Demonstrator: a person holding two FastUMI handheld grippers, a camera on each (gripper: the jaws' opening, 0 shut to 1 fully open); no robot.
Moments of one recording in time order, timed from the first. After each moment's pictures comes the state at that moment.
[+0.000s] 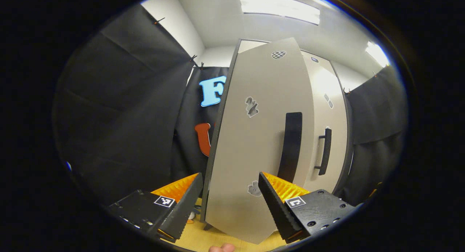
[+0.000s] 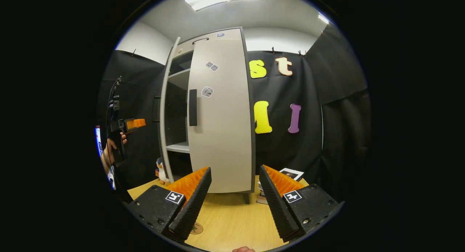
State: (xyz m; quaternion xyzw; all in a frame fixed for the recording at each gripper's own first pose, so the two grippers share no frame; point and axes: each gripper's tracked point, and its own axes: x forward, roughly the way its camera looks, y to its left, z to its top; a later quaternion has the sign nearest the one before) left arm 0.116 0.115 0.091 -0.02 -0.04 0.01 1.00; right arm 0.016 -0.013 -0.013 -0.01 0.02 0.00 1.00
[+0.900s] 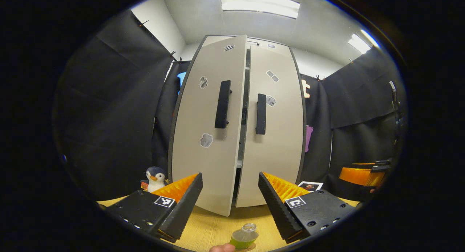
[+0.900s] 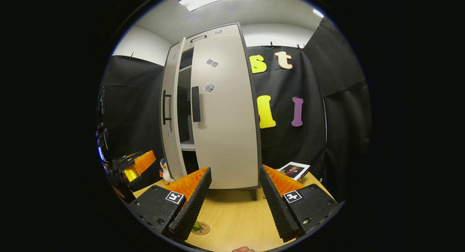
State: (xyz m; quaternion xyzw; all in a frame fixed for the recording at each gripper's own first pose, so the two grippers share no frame) left arm 0.030 -0.012 -0.009 -0.01 0.00 -0.04 1.00; right arm 0.017 -0.010 -0.035 0.00 0.04 0.01 1.00
